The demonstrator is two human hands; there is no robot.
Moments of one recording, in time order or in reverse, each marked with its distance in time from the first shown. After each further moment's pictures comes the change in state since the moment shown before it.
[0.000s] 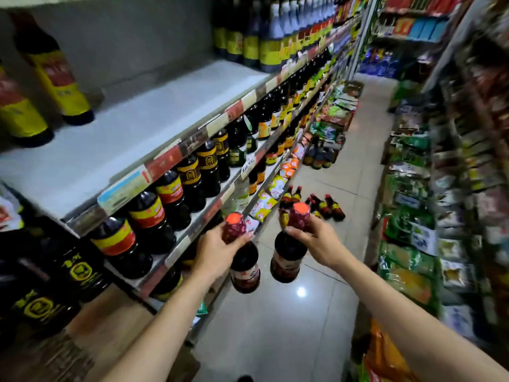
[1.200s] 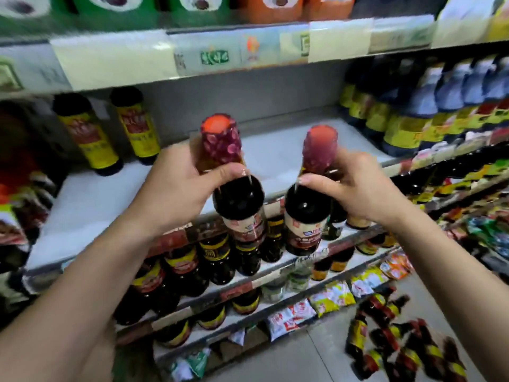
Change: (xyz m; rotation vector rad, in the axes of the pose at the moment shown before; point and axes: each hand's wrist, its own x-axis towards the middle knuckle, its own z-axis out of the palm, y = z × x) left_hand 0.213 0.220 -0.030 0.333 0.550 0.208; right_hand 0.375 -0.137 -0.108 0.019 -0.371 -1.020
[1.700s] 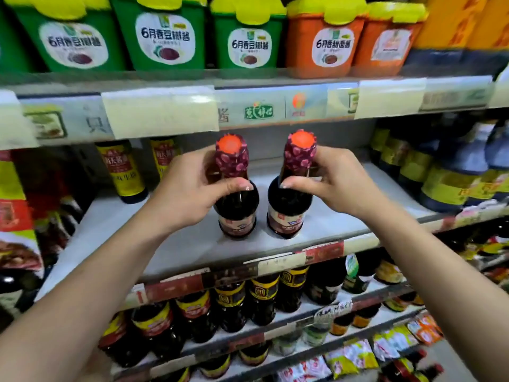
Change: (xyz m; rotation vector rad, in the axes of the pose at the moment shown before) left_hand 0.058 -0.027 -0.035 0.081 0.112 0.072; right_hand 0.115 0.007 0.031 -0.054 -0.016 -0.245
